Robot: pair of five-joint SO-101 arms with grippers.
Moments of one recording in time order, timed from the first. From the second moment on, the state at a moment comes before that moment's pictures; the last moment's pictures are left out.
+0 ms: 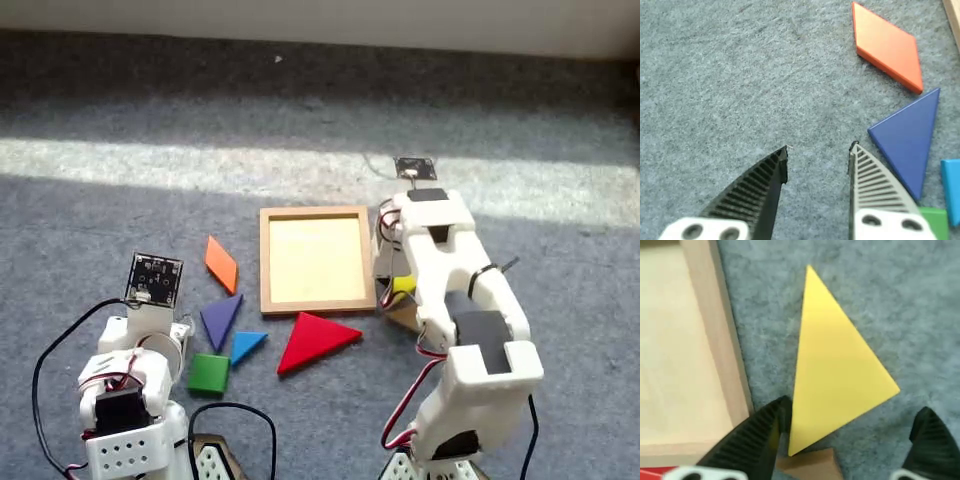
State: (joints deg) left arm -18.9 -104.1 95.7 68.8 -14.7; right arm -12.6 14.2 18.6 63.6 -4.2
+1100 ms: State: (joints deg) left arm -18.9 -104.1 95.7 68.8 -14.7; right arm -12.9 15.4 17.9 58.4 -0.5
